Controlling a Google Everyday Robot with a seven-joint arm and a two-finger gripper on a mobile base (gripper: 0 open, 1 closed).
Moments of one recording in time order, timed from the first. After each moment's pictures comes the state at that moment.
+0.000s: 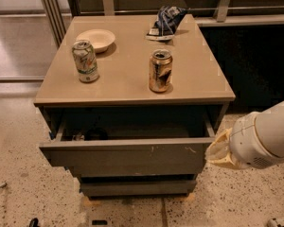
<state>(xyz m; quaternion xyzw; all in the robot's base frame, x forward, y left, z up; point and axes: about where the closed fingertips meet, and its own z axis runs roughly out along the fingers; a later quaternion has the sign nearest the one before) 0.382 -0.173 0.802 -0.61 0.76 0.07 0.22</state>
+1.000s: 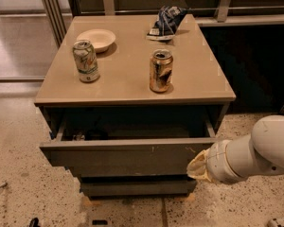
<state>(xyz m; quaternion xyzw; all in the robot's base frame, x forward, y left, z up) 0.402 -0.152 0.690 -0.64 0.72 0.09 0.25</state>
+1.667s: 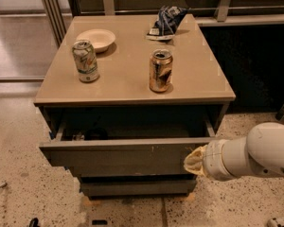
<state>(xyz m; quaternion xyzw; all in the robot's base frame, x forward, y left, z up) 0.425 -0.150 0.680 -0.65 0.70 0.05 0.29</state>
